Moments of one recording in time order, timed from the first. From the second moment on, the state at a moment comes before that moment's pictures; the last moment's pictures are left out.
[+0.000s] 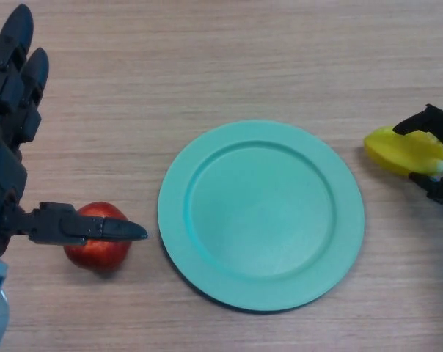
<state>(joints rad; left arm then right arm) 0.01 0.24 0.18 -0.60 -0.14 0.18 -0.09 -0.56 -0.50 -0.04 0.97 -0.63 -0.58 -0.27</state>
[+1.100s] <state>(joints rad) 0.01 0.24 0.18 -0.59 -0.14 0.18 -0.09 -0.29 -0.27 -0.03 -0.03 -0.17 -0.05 0.14</state>
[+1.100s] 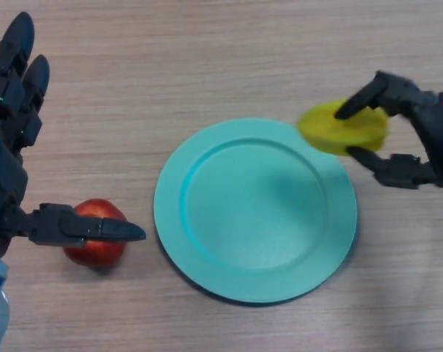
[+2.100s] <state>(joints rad) -0.02 0.24 0.16 -0.59 -0.15 0.18 -0.09 -0.10 -0.19 0.20 -0.08 0.02 0.11 0.06</state>
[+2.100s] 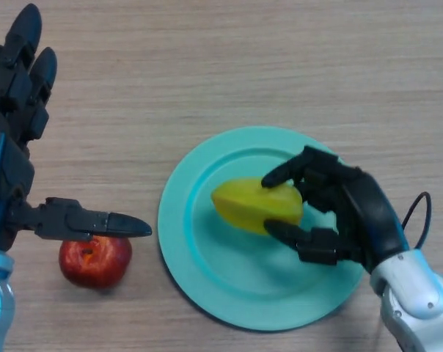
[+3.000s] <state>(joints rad) -0.01 0.24 0.16 -0.61 -0.15 0.19 -0.09 -0.12 -0.20 0.06 -0.36 -0.06 0.27 0.20</state>
